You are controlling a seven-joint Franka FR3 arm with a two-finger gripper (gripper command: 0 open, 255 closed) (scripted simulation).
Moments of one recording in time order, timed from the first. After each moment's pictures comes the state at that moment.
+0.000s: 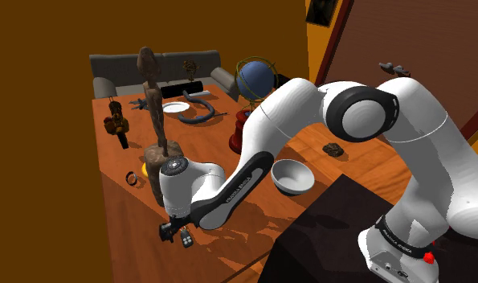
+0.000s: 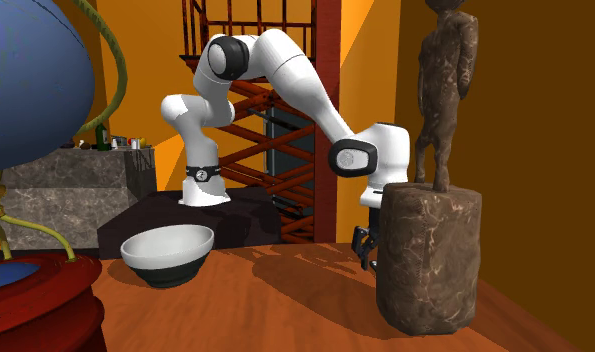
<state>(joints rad) 0.48 0.93 0.30 -1.63 -0.43 2.49 1.09</state>
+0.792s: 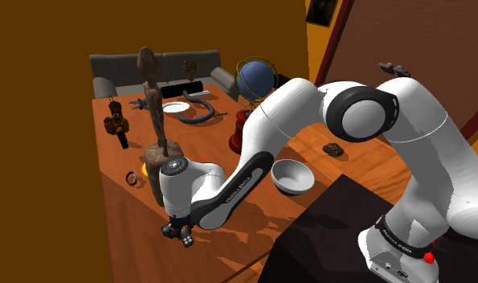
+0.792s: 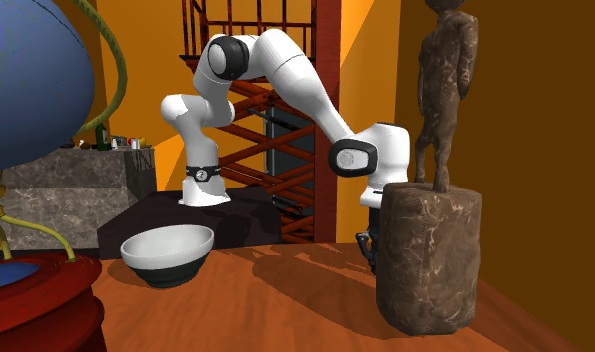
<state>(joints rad) 0.48 0.93 0.30 -1.63 -0.43 2.49 1.09</state>
